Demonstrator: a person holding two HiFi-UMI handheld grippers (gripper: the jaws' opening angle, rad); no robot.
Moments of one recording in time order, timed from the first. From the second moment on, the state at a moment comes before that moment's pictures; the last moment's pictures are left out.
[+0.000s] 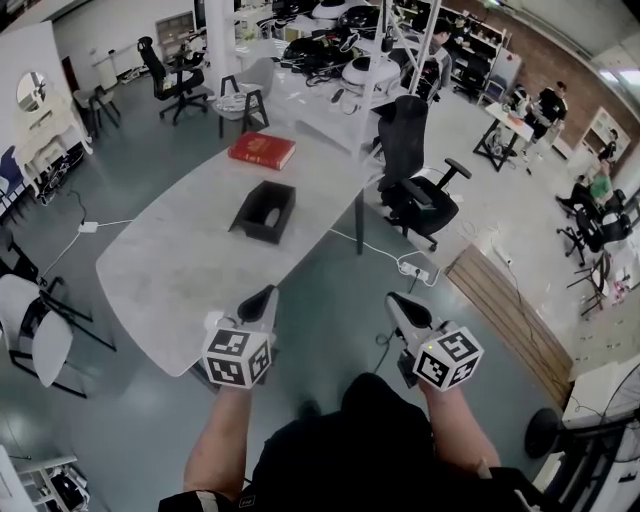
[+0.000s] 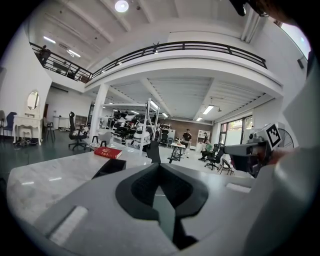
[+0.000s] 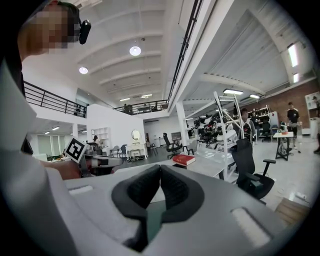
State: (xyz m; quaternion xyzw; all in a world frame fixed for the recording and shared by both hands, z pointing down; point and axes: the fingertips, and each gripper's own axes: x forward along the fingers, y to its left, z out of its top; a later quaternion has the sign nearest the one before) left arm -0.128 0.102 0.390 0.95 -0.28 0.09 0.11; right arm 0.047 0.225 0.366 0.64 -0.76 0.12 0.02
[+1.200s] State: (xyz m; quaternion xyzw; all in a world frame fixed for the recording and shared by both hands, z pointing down) left arm 0.150 -0.169 0.445 0.92 -0.33 0.16 0.15; right arm 0.318 -0.081 0.439 0.55 -0.81 0.20 -0.01
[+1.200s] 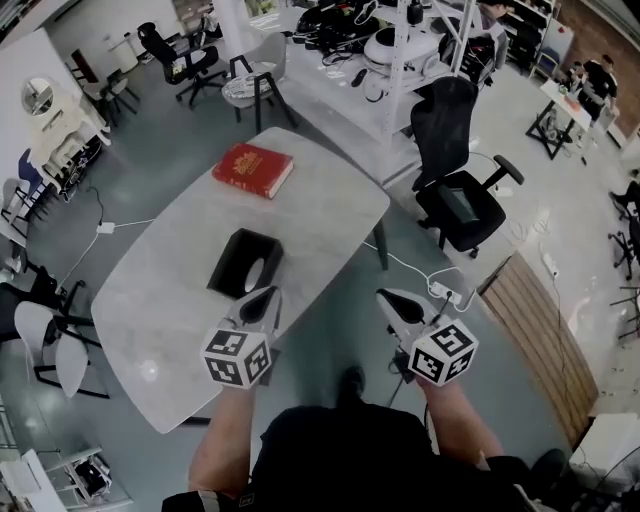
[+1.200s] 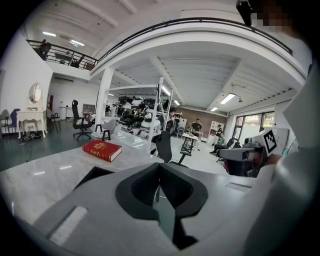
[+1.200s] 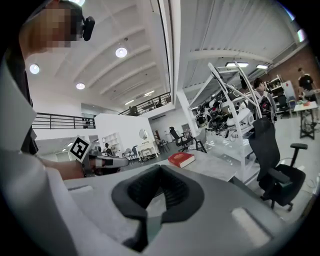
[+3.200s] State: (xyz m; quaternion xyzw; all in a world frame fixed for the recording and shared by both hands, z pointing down) left arm -0.092 -0.345 0.659 0.83 -0.33 0.19 0.42; right arm 0.094 -0.348 0.488 0.42 -0.87 0.22 0.13
